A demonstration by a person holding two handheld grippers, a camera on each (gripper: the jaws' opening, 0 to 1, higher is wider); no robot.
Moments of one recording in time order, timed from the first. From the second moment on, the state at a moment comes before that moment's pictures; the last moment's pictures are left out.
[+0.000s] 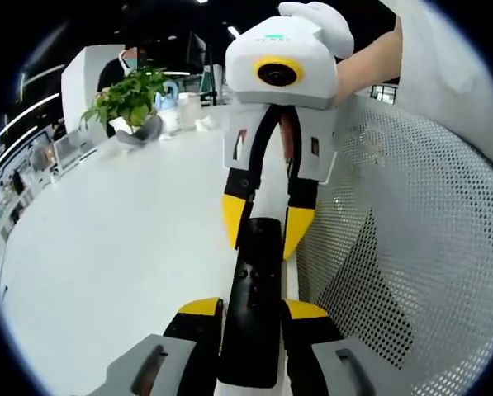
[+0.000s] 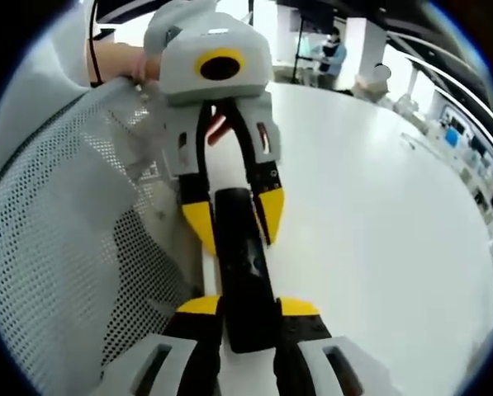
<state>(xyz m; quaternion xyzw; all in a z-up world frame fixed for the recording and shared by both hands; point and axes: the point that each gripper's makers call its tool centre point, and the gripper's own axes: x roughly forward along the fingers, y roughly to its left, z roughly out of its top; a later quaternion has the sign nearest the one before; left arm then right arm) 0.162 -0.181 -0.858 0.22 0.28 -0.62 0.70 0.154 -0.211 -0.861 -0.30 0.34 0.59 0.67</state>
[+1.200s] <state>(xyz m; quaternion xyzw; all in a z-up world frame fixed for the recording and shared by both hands) 0.210 -0.133 -0.717 0.09 0.08 -0.44 0.89 0.158 -0.211 -0.860 -0.28 0.36 0.59 0.67</state>
